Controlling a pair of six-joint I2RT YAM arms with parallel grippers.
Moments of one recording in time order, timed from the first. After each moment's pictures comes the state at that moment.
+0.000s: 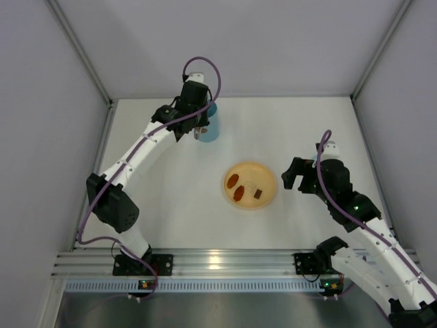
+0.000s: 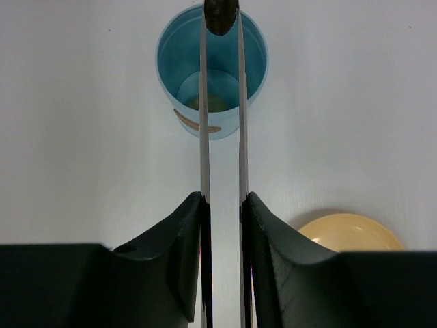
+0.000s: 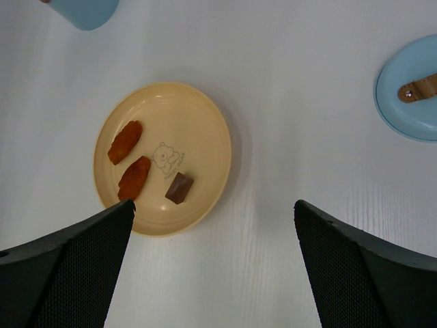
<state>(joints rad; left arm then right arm) -0.55 1.72 1.76 -0.68 -0.37 -0.37 0.46 0.67 0.72 -0.57 0.16 0.45</state>
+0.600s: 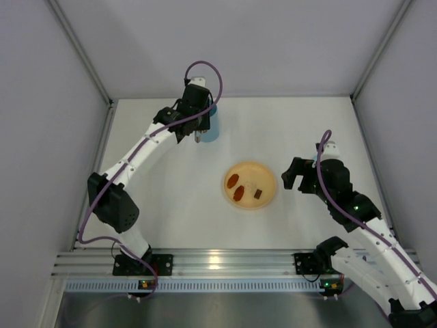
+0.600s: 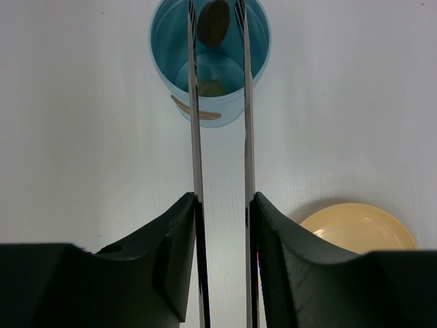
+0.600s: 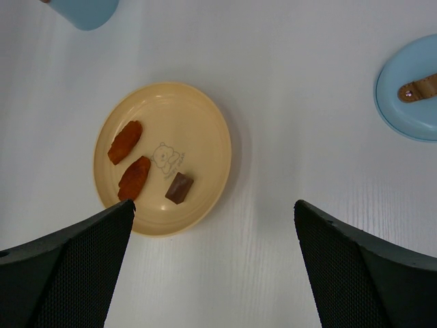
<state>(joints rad) -0.55 1.72 1.72 -0.69 -0.35 -0.37 0.46 0.67 0.72 -0.57 0.16 0.45</state>
